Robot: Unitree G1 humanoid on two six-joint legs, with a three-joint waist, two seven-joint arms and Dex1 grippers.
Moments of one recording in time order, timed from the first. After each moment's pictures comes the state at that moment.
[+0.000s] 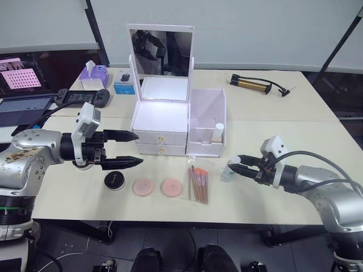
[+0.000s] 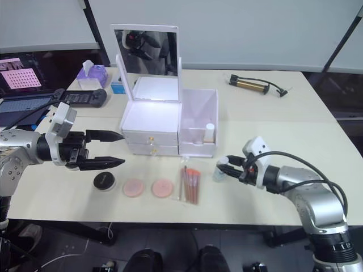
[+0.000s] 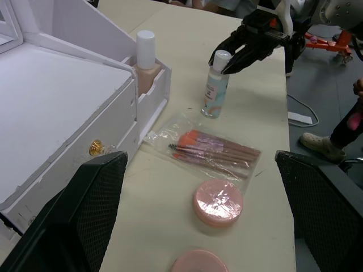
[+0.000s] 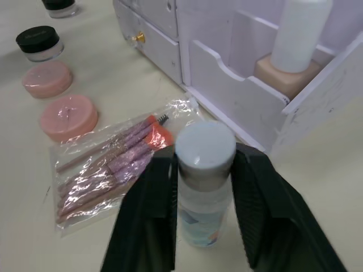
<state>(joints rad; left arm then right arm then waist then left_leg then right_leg) -0.47 0.94 0.11 -0.09 -0.65 0.61 -1.32 -0.21 -0.72 -0.07 -0.29 0.50 0.60 0.85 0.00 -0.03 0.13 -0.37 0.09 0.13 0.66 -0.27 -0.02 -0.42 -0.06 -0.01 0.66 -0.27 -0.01</state>
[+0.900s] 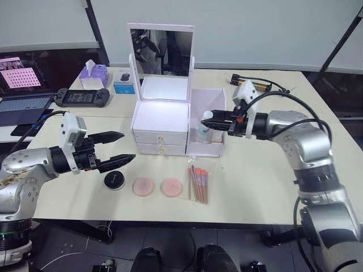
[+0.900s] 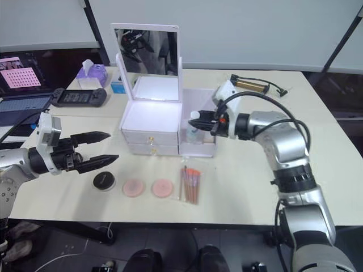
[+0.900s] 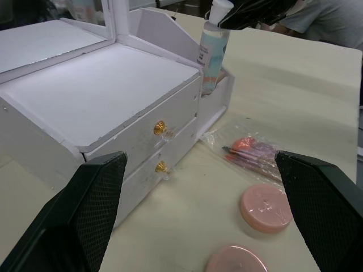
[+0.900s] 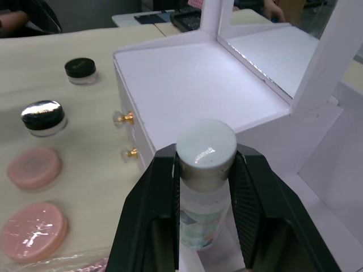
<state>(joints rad) -0.22 0.86 0.32 -0.23 -0.66 0.56 -1.08 -0.87 -0.56 0.15 0.18 0.37 0.52 0.97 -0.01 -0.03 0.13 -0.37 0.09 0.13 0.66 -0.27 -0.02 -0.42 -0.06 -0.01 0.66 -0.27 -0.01</state>
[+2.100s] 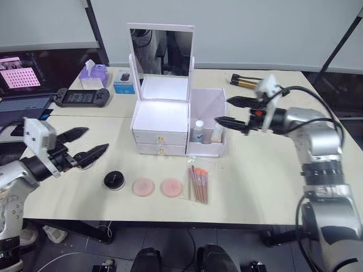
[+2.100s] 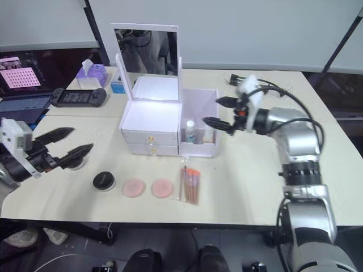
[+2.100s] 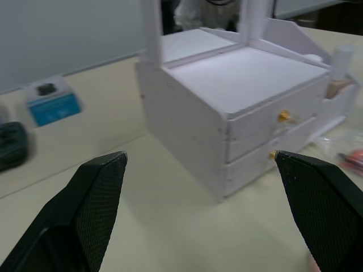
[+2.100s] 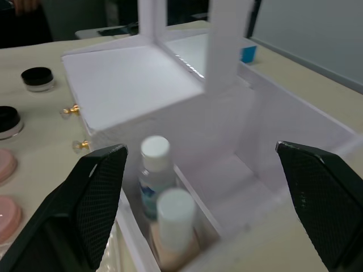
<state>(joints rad) -0.06 0.82 0.57 -0.12 -0.60 0.38 -0.88 -0.75 -0.68 -0.12 0.31 0.37 0.41 1.08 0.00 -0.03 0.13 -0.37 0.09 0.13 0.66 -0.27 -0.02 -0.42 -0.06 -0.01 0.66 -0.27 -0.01</state>
